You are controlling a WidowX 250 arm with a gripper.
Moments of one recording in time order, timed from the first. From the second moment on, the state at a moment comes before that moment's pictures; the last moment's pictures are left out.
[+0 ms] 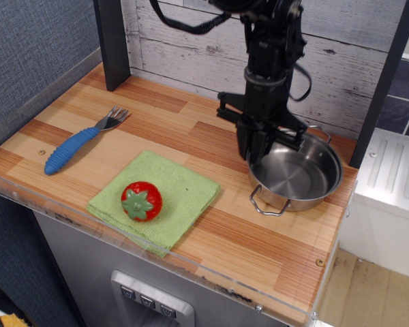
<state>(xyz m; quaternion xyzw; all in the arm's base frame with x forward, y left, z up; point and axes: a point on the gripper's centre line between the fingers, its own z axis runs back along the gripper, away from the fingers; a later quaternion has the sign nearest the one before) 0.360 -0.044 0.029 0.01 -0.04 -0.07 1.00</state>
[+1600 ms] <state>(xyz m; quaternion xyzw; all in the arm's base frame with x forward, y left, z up) 0.353 0.129 0.032 0.00 -0.04 0.06 1.00</state>
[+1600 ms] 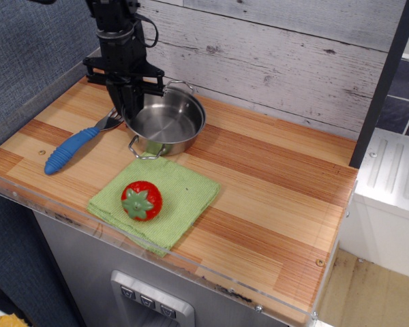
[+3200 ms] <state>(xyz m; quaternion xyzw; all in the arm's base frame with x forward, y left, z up) 0.328 0.059 0.118 0.06 -0.08 -0.04 0.99</state>
